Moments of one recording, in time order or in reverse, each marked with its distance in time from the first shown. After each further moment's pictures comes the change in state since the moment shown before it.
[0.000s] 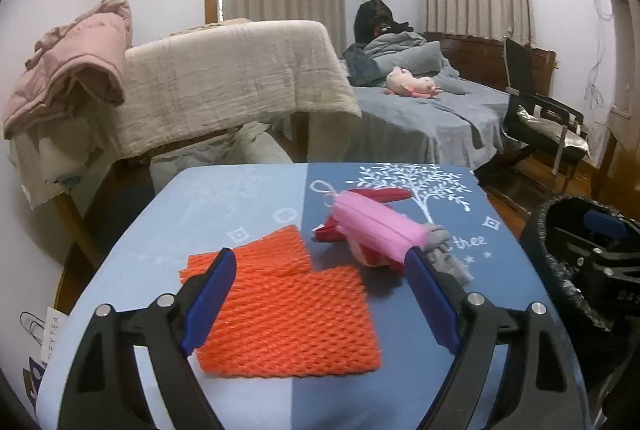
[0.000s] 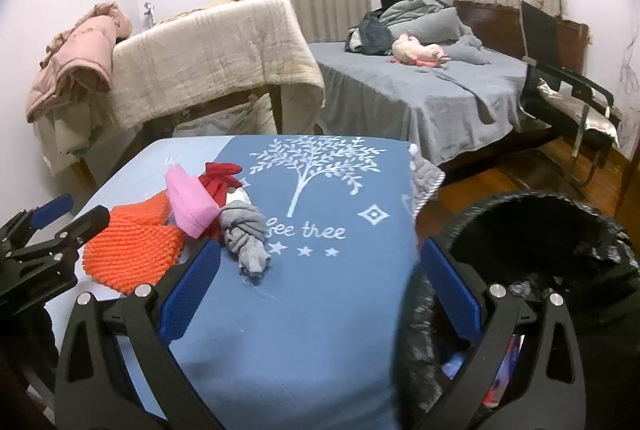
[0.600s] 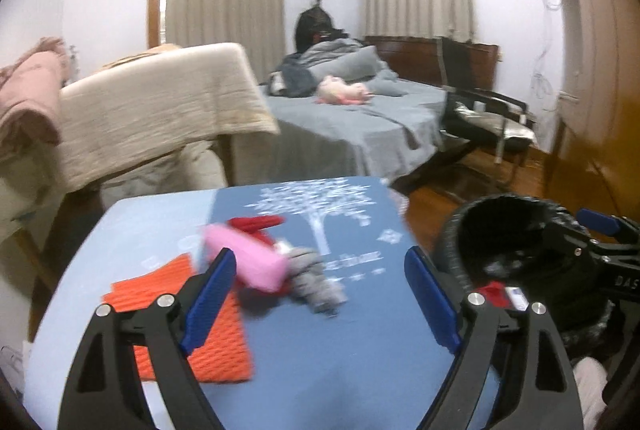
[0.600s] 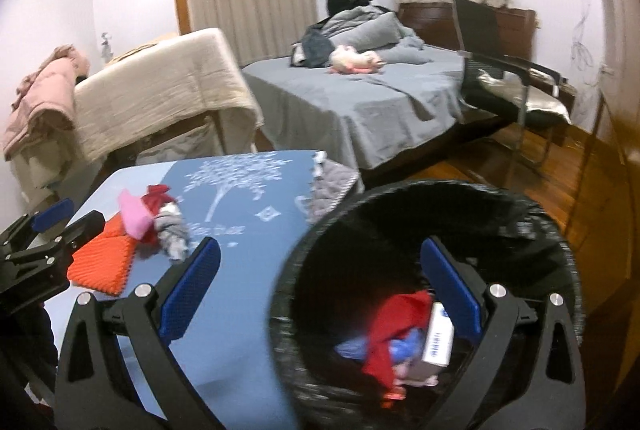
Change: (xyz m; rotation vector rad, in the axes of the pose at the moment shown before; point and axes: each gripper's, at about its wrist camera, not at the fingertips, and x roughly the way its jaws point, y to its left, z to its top) left arm -0.023 -0.087 0.019 0.086 -0.030 -0.166; right arm -0.076 -0.087 -0.015 0.106 -0.049 -0.123
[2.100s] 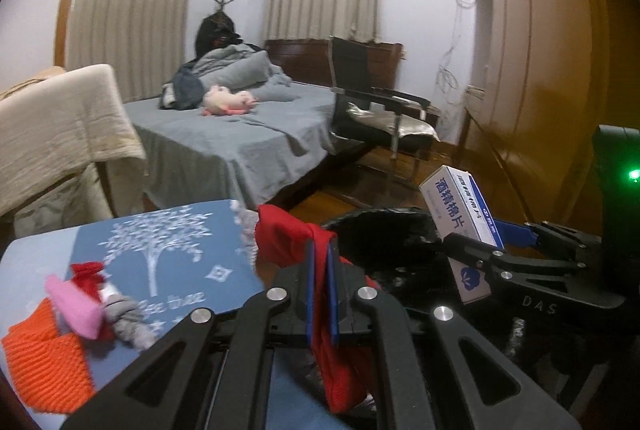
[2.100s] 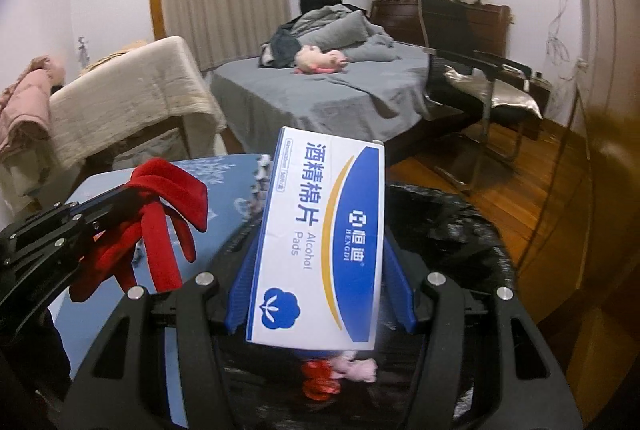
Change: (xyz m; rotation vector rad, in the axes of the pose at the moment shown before) left arm 0.013 -0.145 0.029 0.110 -0.018 -0.389; right arm -0.030 -0.085 0.003 0.037 0.006 -0.105
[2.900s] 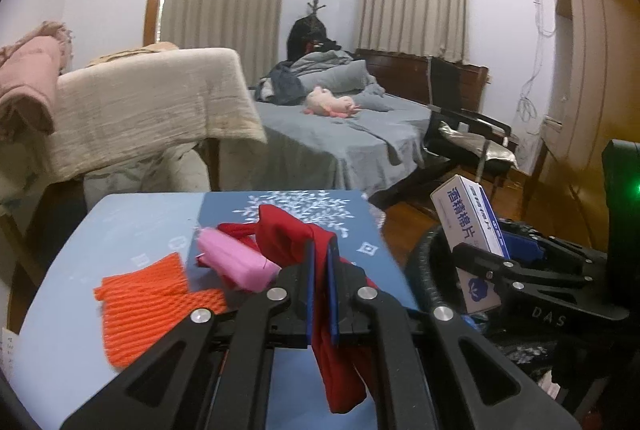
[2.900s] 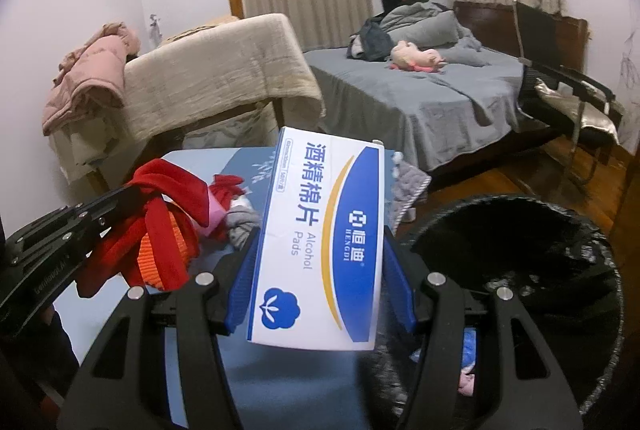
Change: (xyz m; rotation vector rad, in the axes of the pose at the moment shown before) left arm -0.089 0.114 -0.034 -0.156 -0.035 0.277; right arm 0.020 0.141 0.007 -0.112 0.021 0.257
